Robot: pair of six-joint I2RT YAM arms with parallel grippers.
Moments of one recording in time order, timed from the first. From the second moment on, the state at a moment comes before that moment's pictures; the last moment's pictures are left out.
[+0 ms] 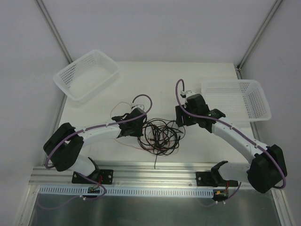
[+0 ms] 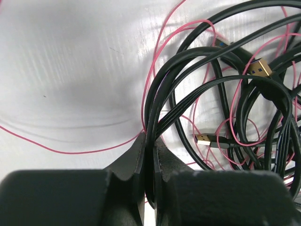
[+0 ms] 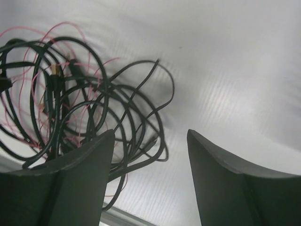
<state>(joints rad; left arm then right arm) -0.82 1.47 0.78 -0.34 -0.18 -0.64 0.57 1.24 0.89 -0.52 0.05 0.25</state>
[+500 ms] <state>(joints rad) -0.79 1.46 0.78 -0.35 -0.17 -0.56 0.57 1.40 0.84 -0.41 -0.06 0.21</state>
